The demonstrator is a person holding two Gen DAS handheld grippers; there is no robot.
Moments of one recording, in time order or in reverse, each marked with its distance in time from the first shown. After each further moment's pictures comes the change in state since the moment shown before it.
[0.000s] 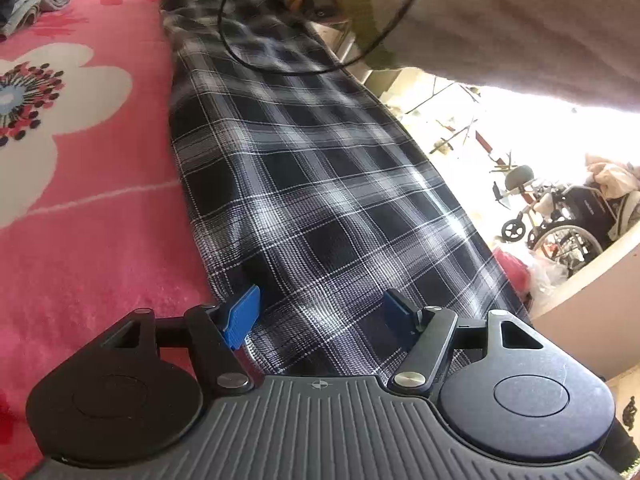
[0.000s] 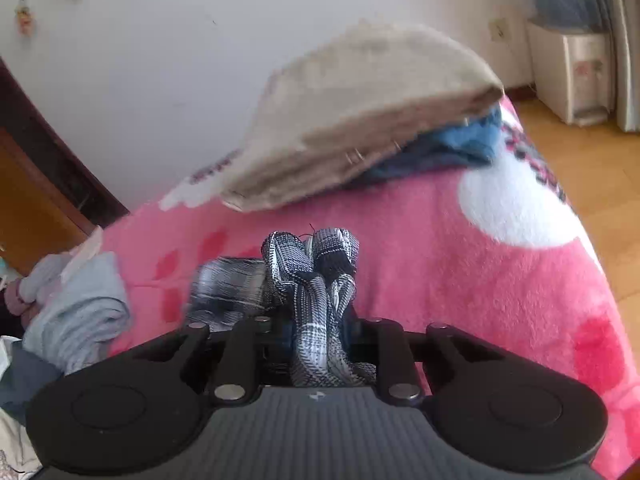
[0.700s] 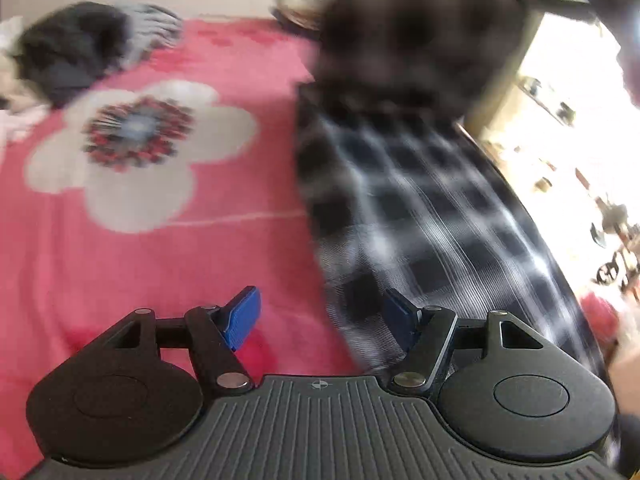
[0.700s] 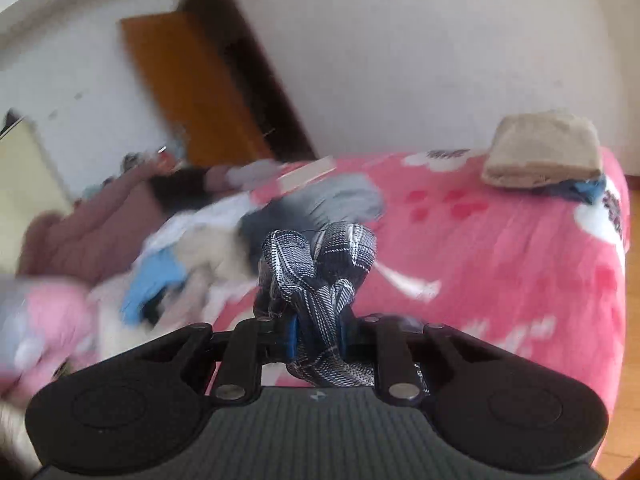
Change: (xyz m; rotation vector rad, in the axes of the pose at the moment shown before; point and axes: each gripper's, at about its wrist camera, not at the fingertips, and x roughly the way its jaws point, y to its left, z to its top) left arm -0.042 -0.004 -0.008 -0.084 -0.120 0.343; right arm -0.300 0.077 -0.130 -0.432 0.063 0.426
